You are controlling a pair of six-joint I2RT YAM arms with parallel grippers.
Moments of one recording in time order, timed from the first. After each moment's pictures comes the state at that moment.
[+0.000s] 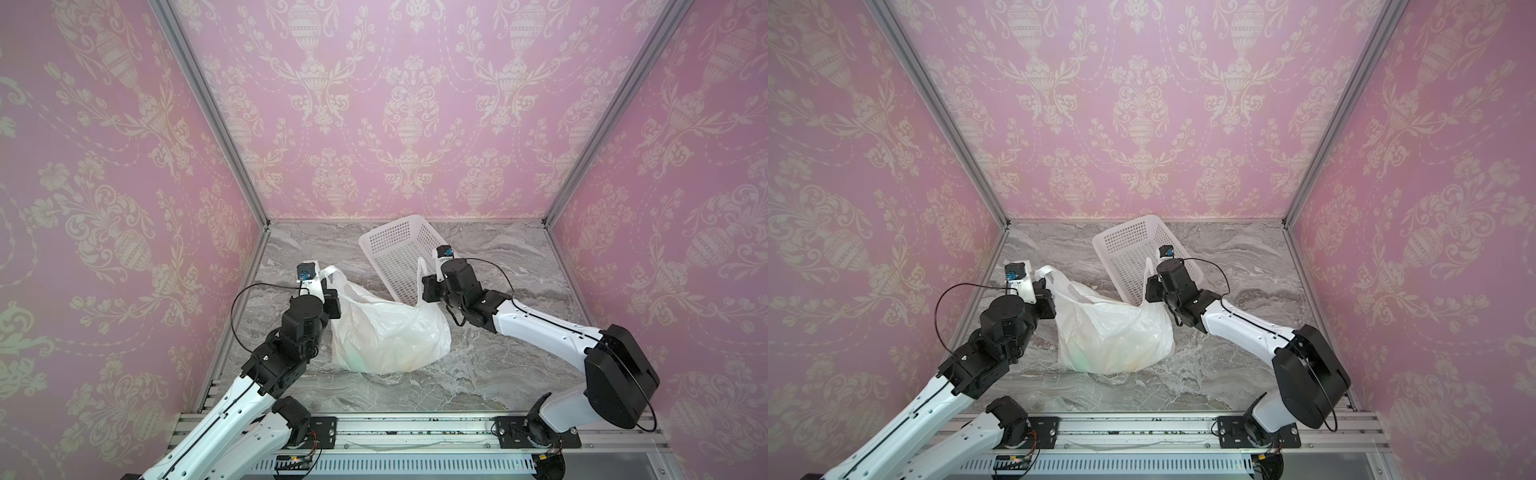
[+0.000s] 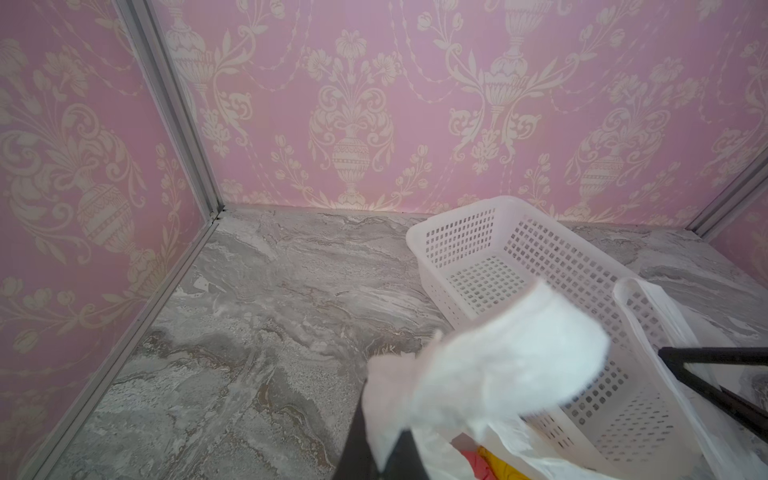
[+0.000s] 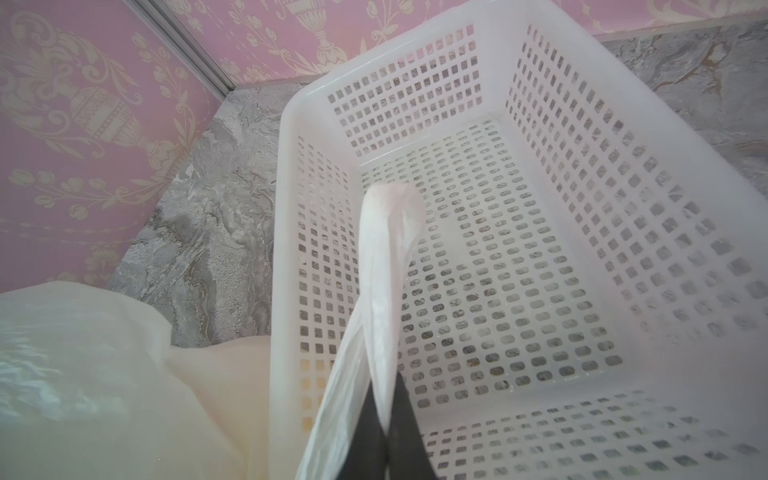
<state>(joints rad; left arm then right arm) -0.57 0.70 0.74 -0.32 -0.55 -0.26 0.68 1.48 0.97 -0.03 0.11 0.49</state>
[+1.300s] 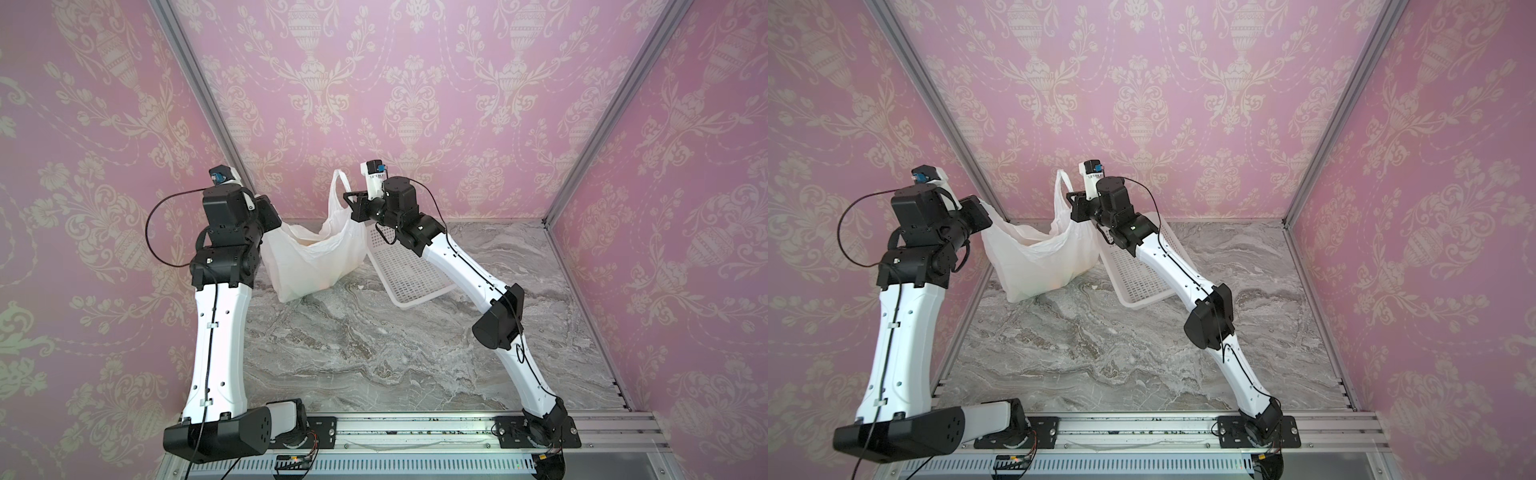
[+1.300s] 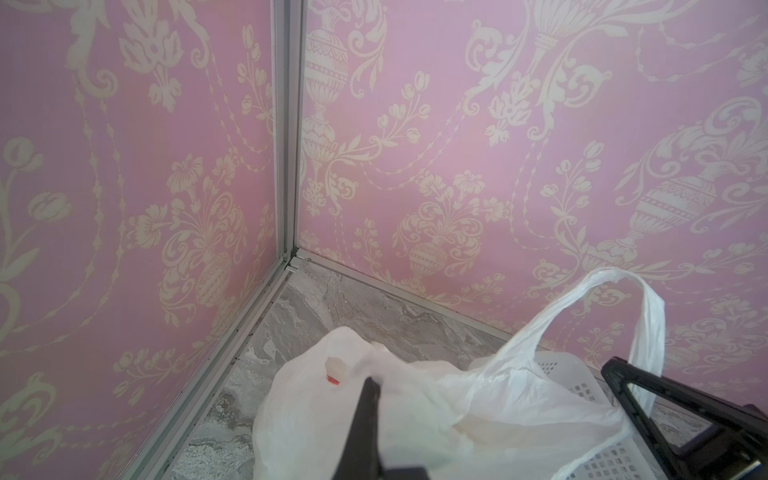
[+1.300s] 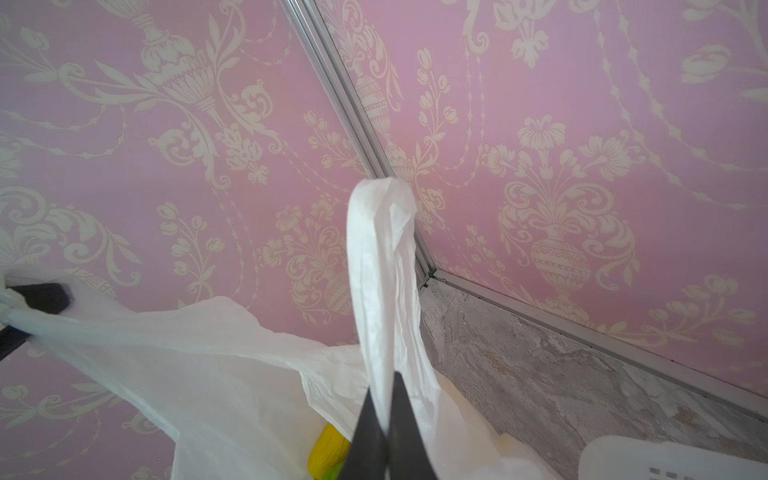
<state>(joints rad) 0.13 1.28 1.66 -0.67 -0.05 -0.31 0.71 2.35 2.52 -0.23 -0.17 0.41</state>
